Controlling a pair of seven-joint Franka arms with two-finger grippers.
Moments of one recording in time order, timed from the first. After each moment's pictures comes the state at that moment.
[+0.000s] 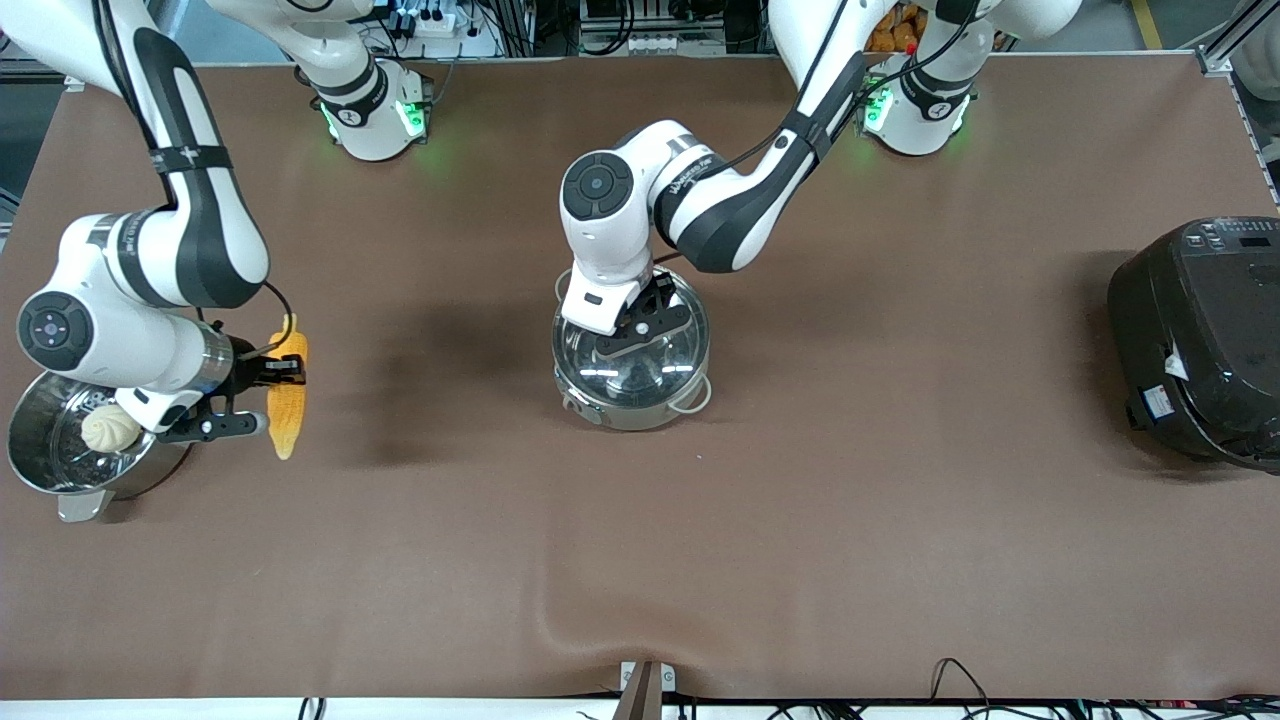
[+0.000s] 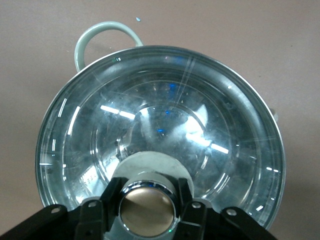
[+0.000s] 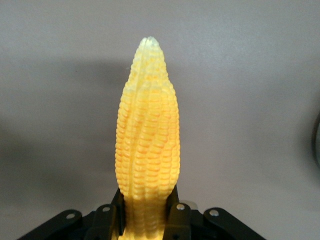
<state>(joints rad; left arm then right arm) -0.87 0.71 0.03 -1.23 -0.01 1.89 -1.22 0.01 0.31 0.02 -1.84 0.02 1.97 -0.07</state>
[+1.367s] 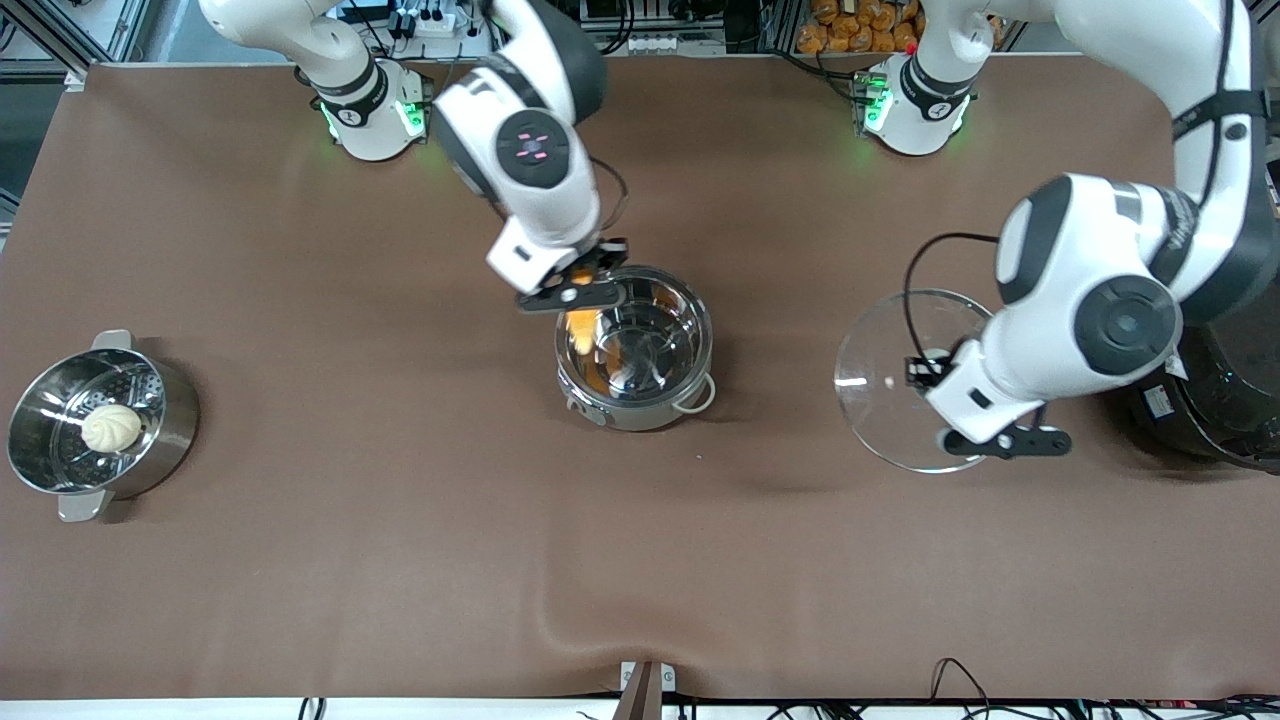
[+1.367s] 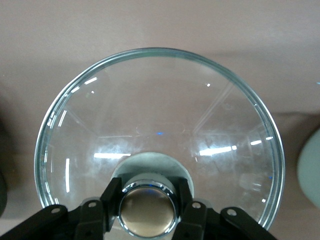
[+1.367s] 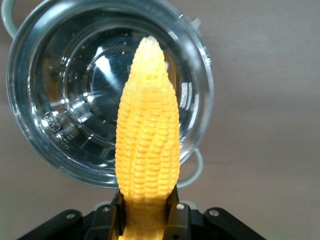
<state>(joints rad) -0.28 0.45 0.06 -1.40 -0.01 1.66 -0.18 0.73 0.38 0.03 -1.63 0.11 1.90 0.65</state>
